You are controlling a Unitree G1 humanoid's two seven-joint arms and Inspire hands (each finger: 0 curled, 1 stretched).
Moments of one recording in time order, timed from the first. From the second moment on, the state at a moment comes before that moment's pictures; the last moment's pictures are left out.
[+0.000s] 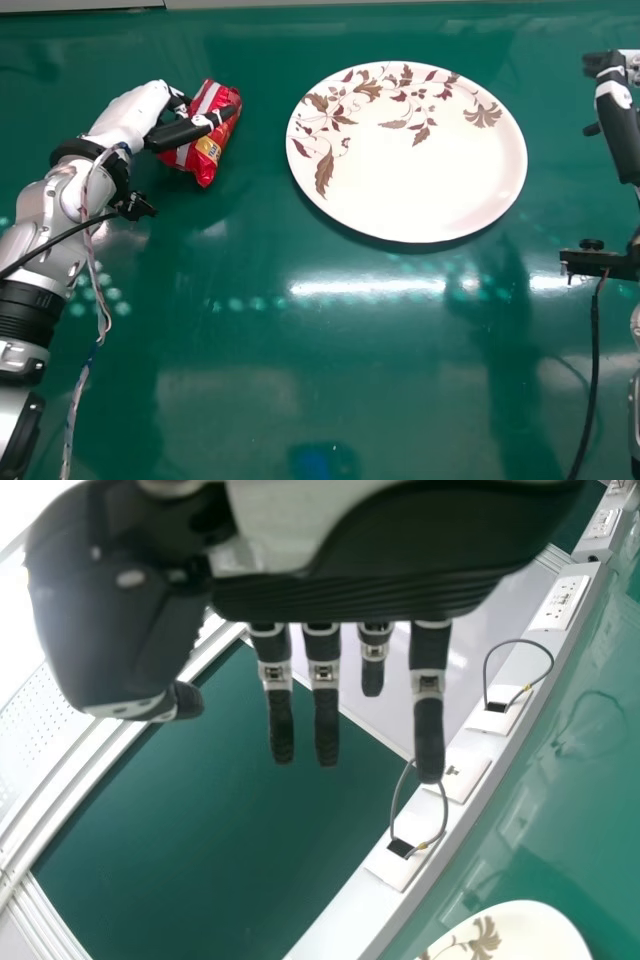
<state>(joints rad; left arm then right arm) -0.76 0.59 -0.19 0.53 0.55 0.00 -0.14 -0.18 -0.43 -0.28 -0.43 -0.33 0.28 0.05</state>
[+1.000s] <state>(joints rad) -0.98 0.68 -0.47 0.63 0.83 -0.08 -0.27 -0.18 -0.44 -0.28 -0.53 -0.37 0.37 0.09</state>
